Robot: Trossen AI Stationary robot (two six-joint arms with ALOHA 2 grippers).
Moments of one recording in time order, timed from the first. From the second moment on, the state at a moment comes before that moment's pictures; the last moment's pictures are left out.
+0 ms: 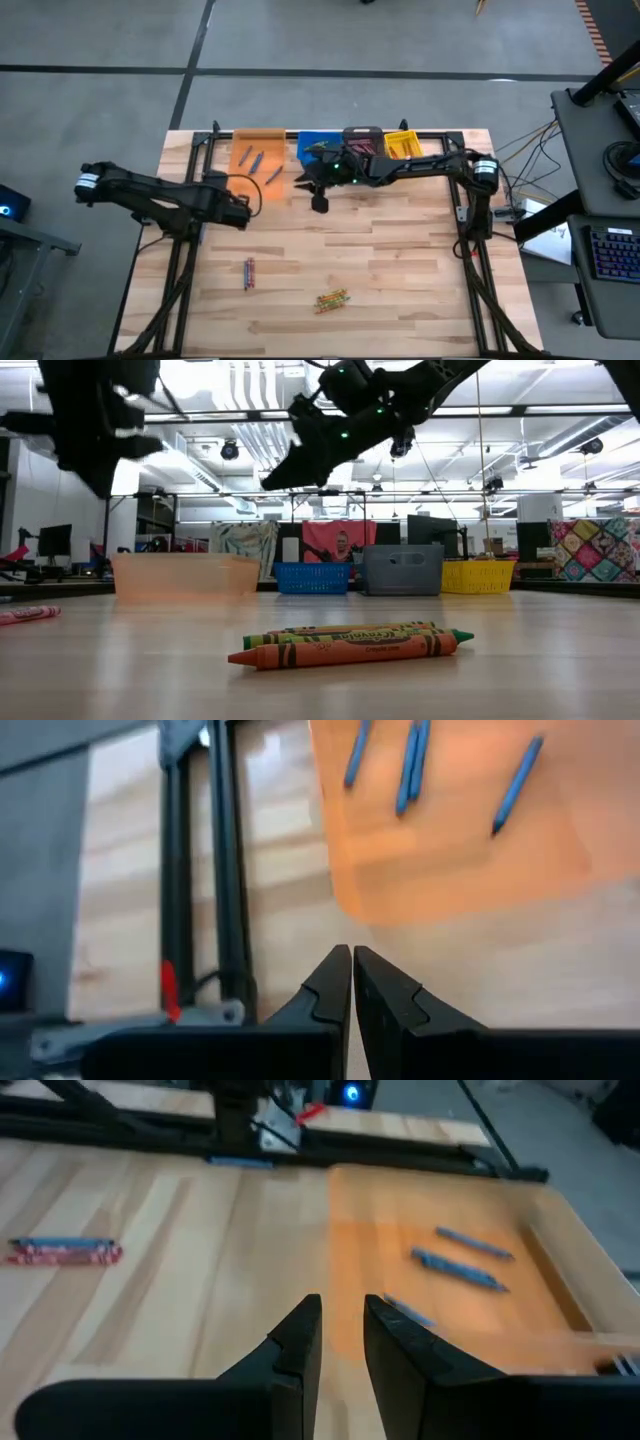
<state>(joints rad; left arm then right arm) -0.14 1.19 0.91 -1.49 -0.61 -1.57 -0.24 1.89 1.34 0.10 -0.18 -0.21</state>
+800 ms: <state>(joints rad) -0.14 0.94 1.35 -1.57 -0.90 -1.21 -0.14 2.43 2.05 0.24 -0.20 -0.15</state>
